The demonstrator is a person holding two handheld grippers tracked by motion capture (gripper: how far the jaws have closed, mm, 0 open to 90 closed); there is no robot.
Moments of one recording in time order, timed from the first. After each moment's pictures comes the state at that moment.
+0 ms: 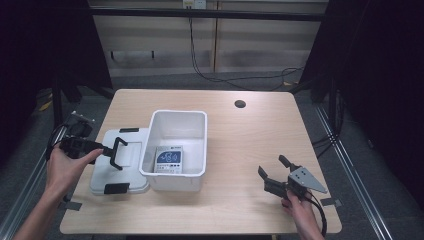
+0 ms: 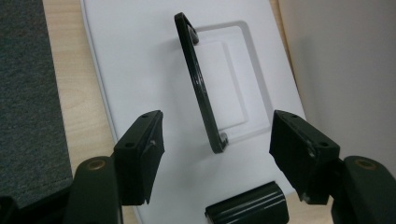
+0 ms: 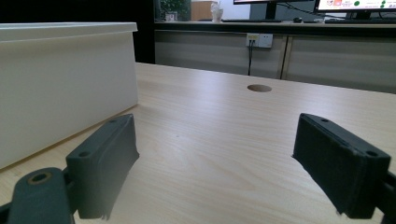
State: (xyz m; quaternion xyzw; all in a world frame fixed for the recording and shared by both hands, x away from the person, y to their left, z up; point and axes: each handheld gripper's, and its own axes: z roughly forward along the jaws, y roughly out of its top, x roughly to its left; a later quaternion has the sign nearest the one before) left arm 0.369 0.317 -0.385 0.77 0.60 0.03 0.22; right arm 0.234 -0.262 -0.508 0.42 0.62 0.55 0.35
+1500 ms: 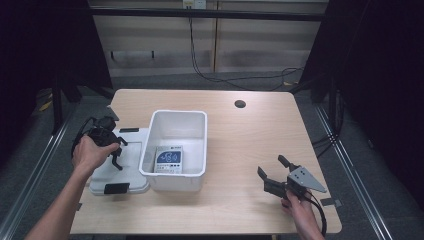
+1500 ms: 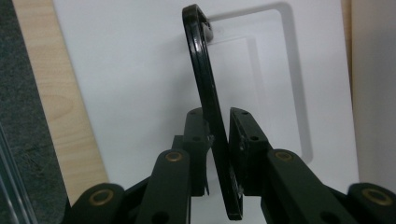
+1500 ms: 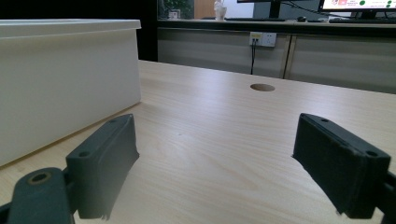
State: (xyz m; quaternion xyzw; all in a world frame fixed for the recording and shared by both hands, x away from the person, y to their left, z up) left arm 0.417 0.271 -0.418 0.78 0.62 0.02 0.08; right arm 0.235 -0.261 -0.508 0.42 0.63 0.55 0.35
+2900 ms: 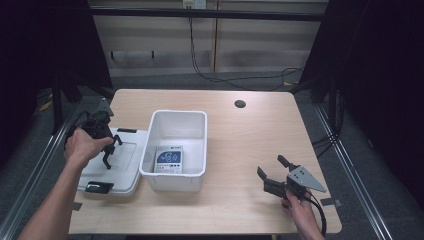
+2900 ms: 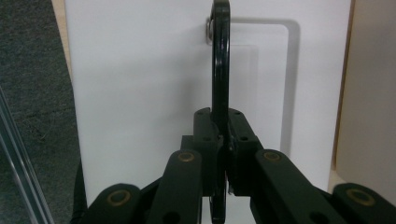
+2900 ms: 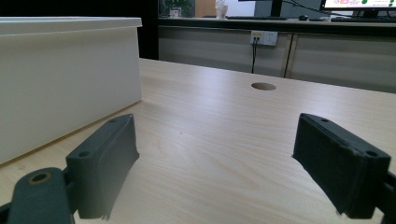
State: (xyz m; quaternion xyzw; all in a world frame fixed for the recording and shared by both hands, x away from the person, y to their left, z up) left arm 0.424 0.282 -0.390 0.76 0.65 -0.02 0.04; right arm 0.235 -0.260 -0.508 0.42 0.63 0.55 0.35
